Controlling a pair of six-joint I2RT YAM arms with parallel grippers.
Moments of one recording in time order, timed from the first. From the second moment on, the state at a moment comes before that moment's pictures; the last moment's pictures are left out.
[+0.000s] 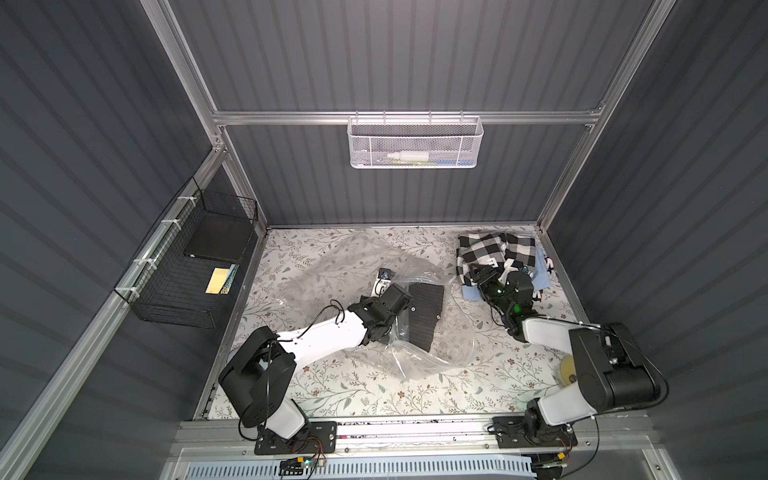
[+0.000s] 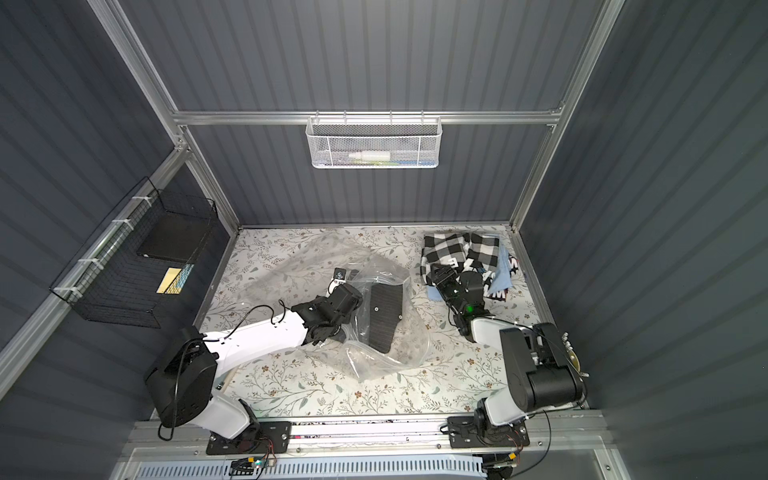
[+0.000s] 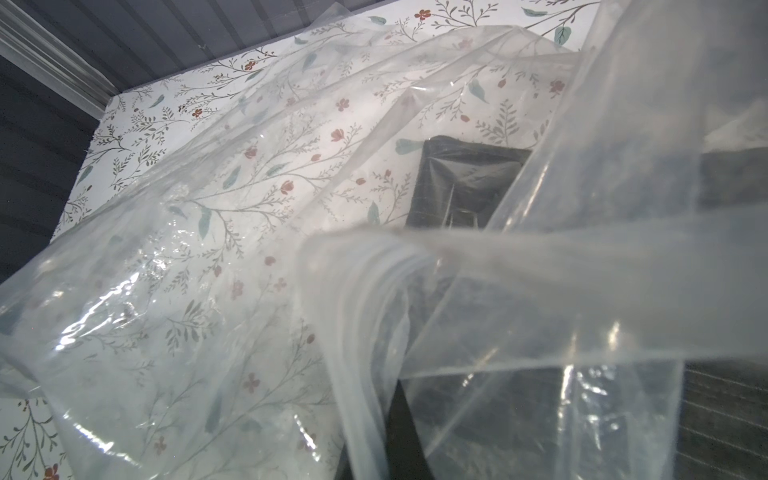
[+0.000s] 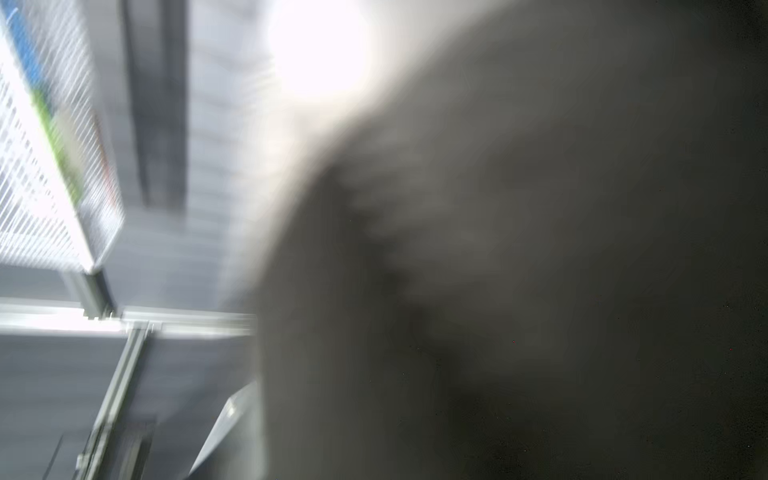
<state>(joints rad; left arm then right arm) -0.82 1.57 0.99 -0.36 -0.67 -0.44 0.21 1.46 0.56 0.61 -0.20 1.07</state>
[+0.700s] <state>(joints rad) -0.82 1.58 1.00 -0.37 -0.66 -0.44 -0.04 1.16 0.60 0.18 -0.12 1.07</state>
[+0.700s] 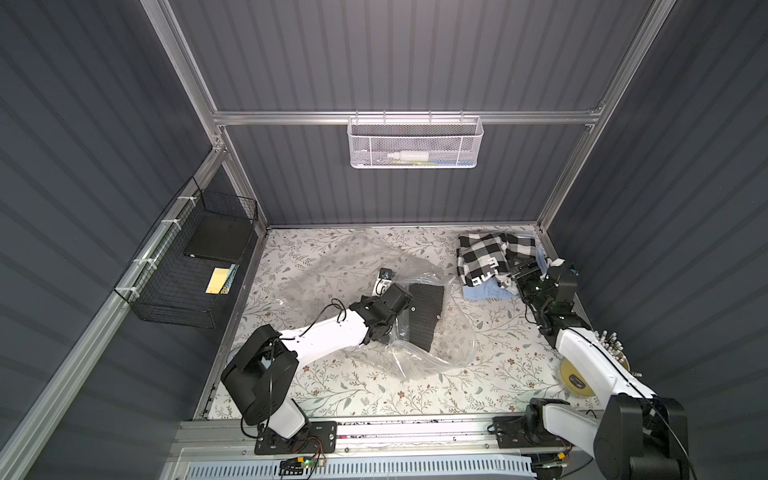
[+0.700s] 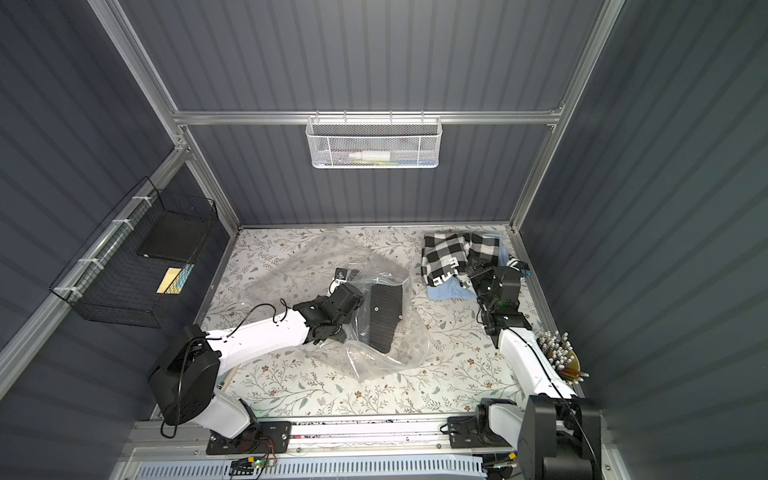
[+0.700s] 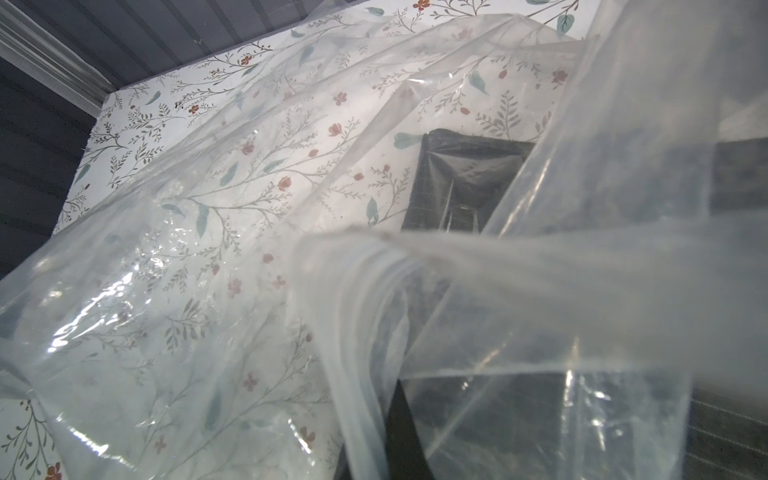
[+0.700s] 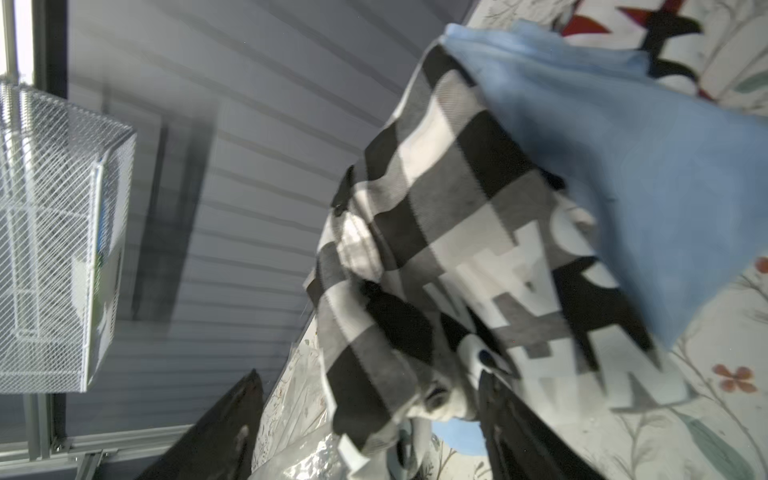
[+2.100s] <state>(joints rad) -0.82 1.58 1.00 -0.37 -0.66 -0.44 -0.07 1.26 0.39 0.37 -0.18 1.25</state>
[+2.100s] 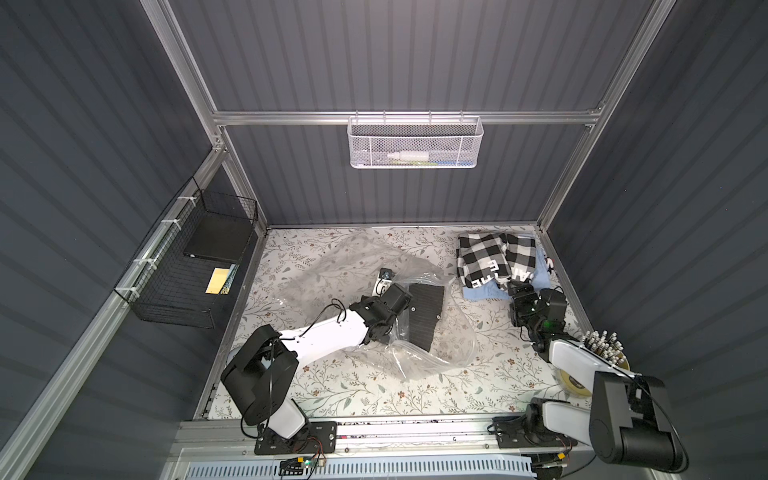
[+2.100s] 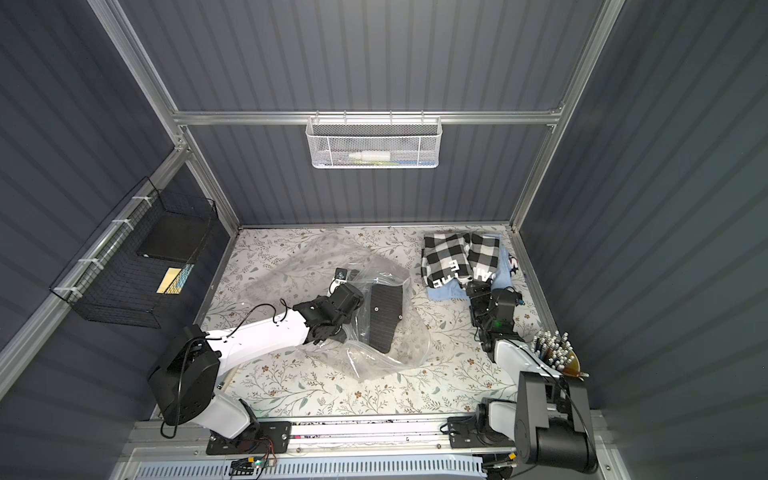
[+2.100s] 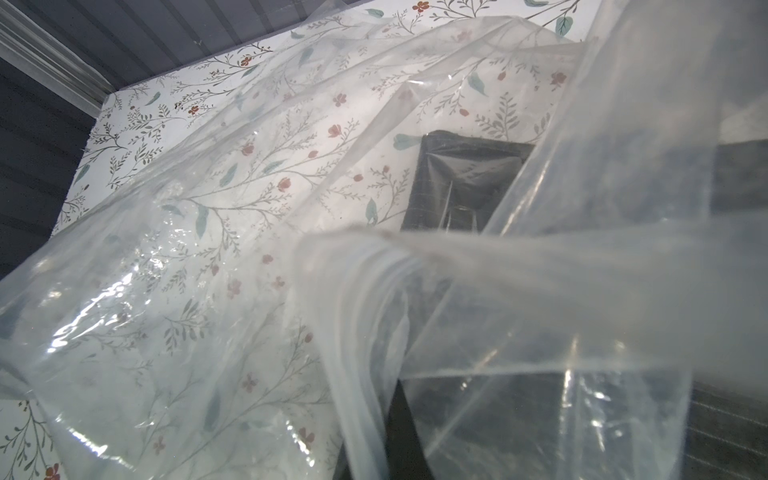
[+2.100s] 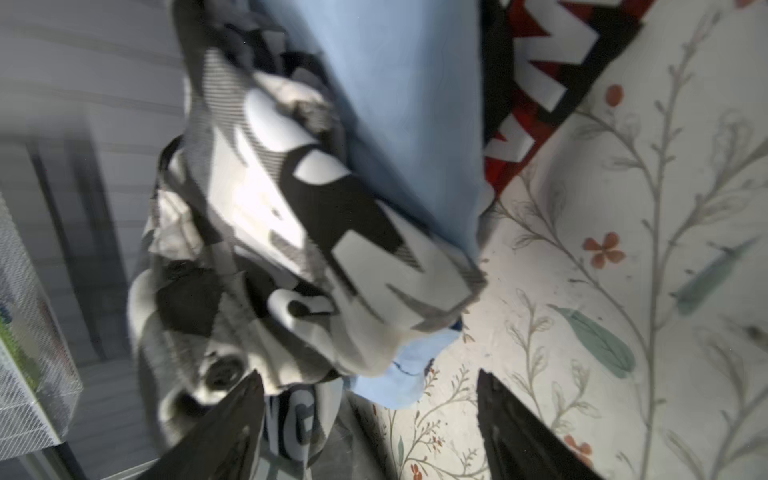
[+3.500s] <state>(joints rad) -0.82 1.58 1.00 -0.37 -0.66 -0.44 -0.11 1.26 0.61 0.22 0.15 1.05</state>
